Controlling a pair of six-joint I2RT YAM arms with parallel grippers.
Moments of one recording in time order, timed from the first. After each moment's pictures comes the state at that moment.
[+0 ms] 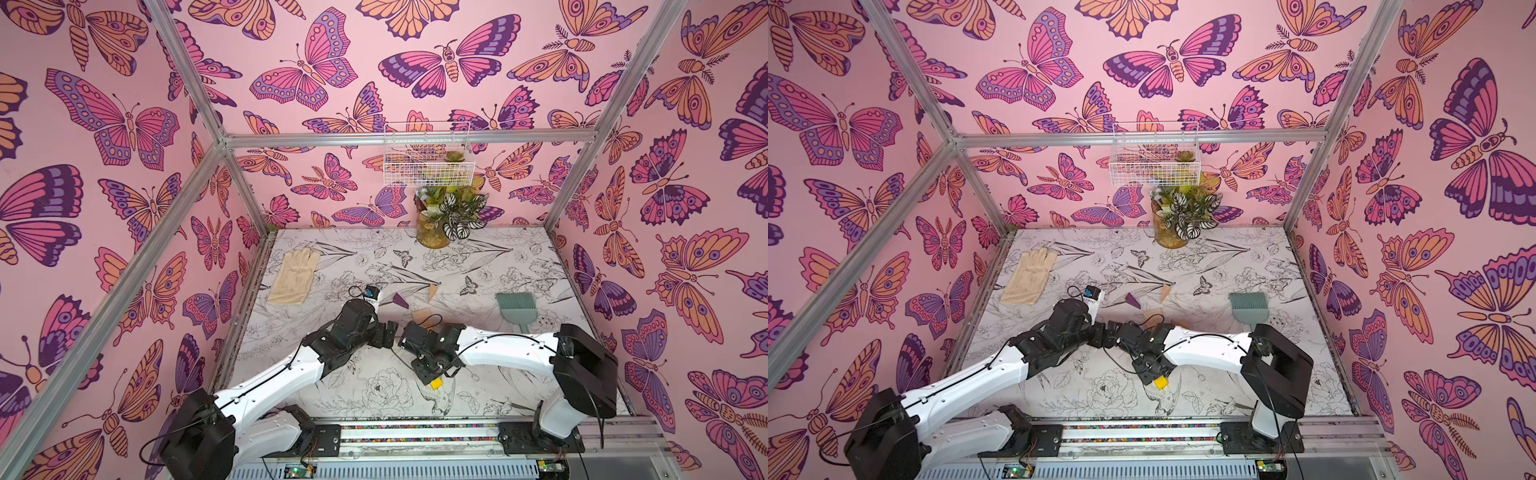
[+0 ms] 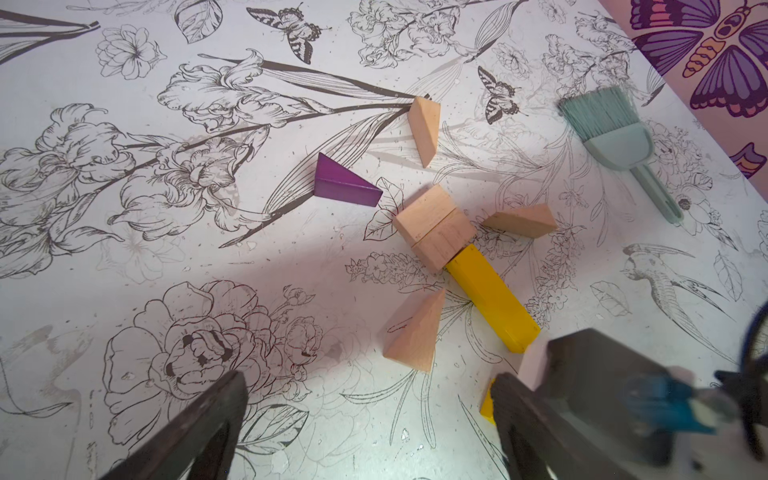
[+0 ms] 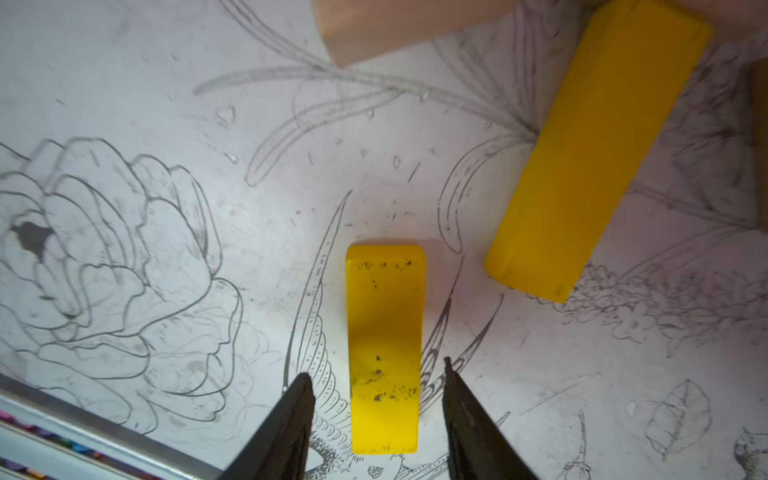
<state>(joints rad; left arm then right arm) -0.69 1.12 0.64 -0.21 -0.05 -0.34 1.11 1.70 1.06 -0.79 0.10 0.53</state>
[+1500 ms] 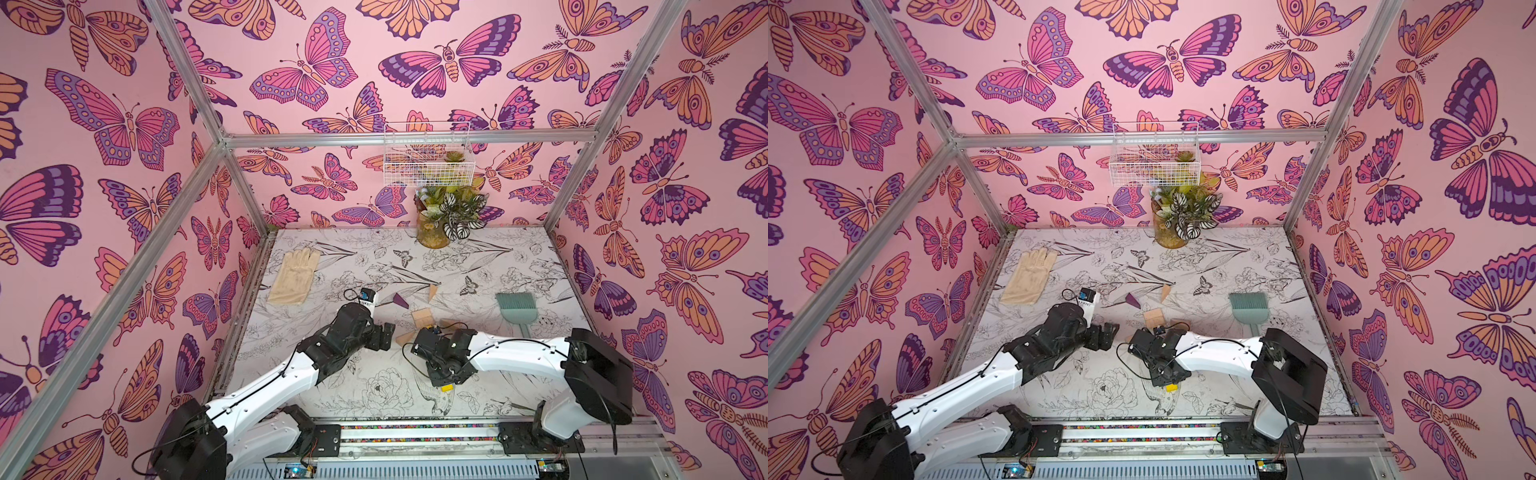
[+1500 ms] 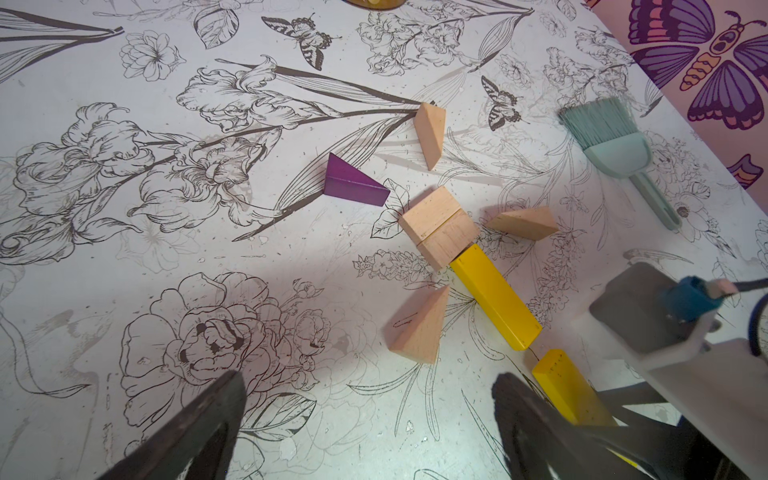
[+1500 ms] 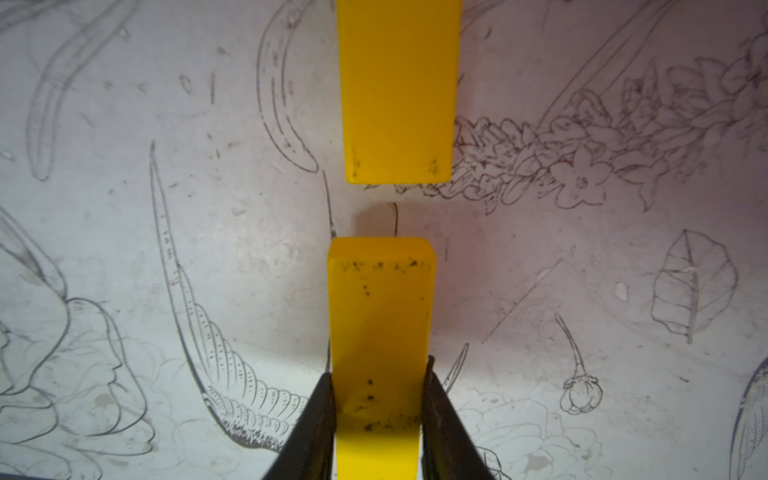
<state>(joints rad) -0.69 1.07 0.61 -0.21 -0.07 -0.35 1.07 1.61 0.93 -0.80 0.13 0.84</state>
